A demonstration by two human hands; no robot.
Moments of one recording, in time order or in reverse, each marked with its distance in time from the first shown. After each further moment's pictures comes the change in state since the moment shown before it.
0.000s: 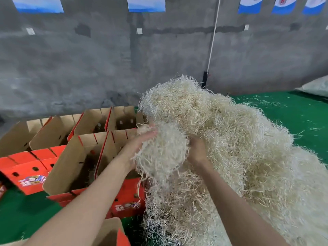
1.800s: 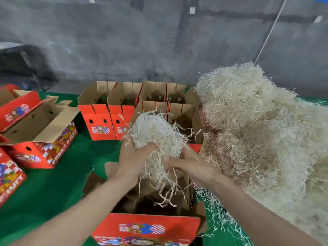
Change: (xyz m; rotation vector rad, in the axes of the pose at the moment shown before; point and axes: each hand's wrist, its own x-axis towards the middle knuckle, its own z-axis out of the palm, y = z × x) left_hand -0.183 -0.040 -0.161 0.101 0.559 0.112; right_hand -0.173 -0.153 0.091 0.564 -0.956 0.082
